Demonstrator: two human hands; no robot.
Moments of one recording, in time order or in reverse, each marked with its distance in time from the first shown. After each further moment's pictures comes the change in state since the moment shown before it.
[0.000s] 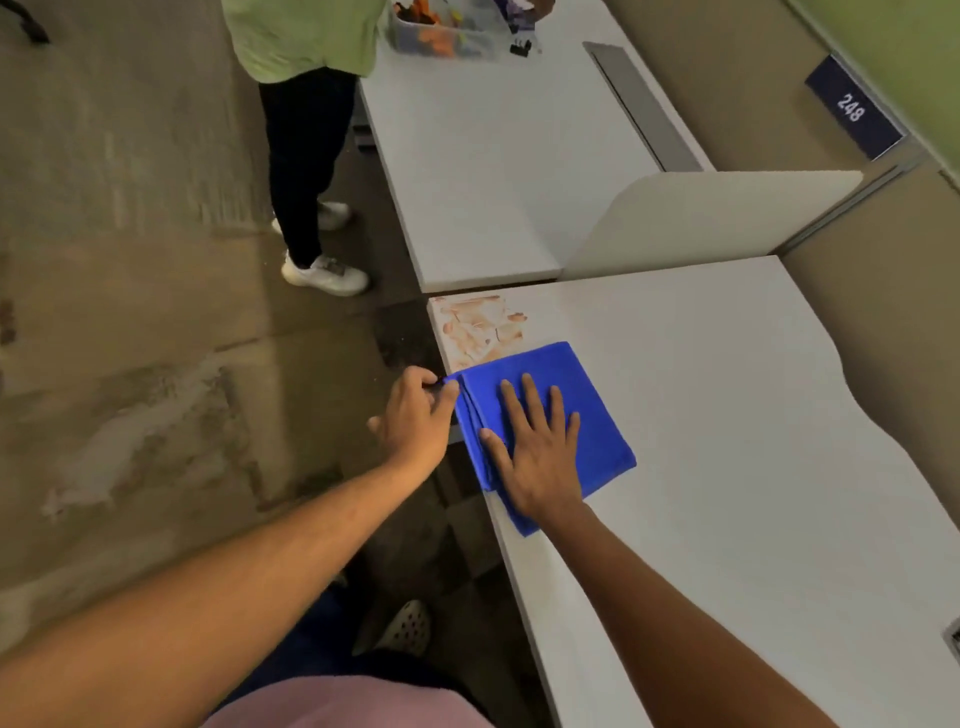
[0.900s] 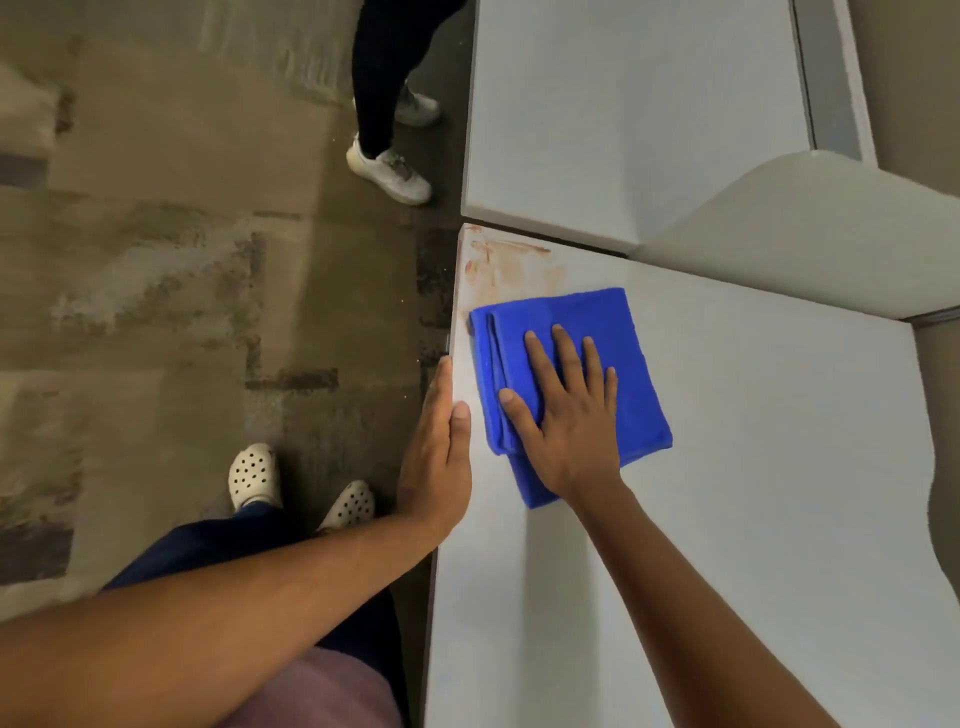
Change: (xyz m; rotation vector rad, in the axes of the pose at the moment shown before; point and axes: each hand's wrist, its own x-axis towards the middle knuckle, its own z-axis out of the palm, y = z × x) left_hand -0.068 -0.007 0.112 -0.410 0.088 -0.086; right_hand 0.072 0.073 -0.007 -0.135 0.017 -0.312
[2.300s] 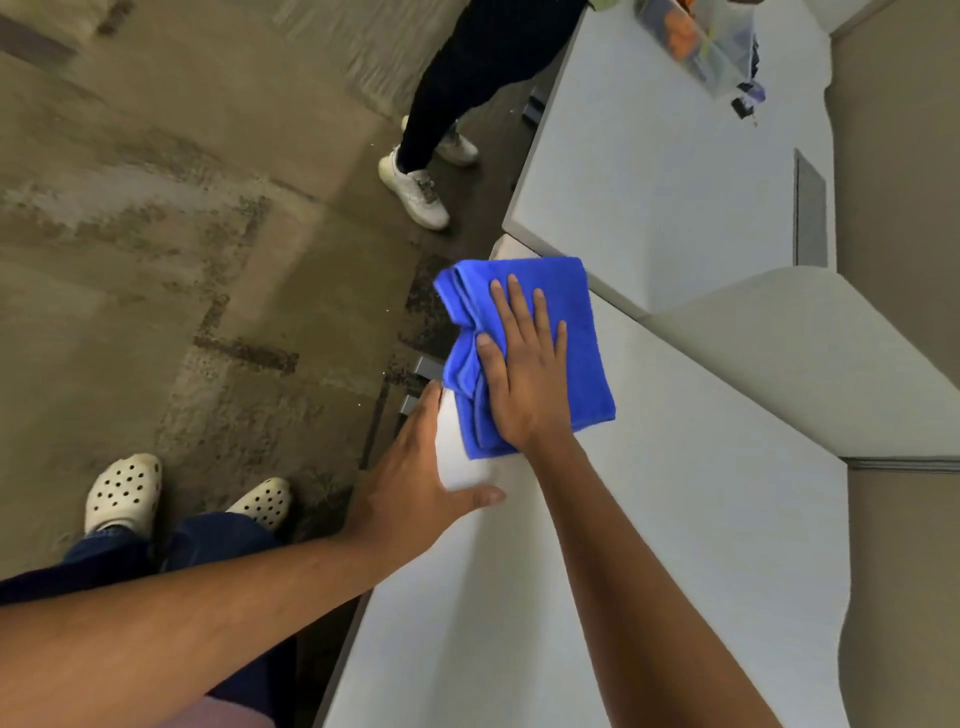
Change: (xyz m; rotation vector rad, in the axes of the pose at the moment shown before) left_hand -0.027 0.001 0.001 -0.031 -0.022 -0.001; right_hand 0.067 -0.041 -0.002 0.009 0.015 -0.324
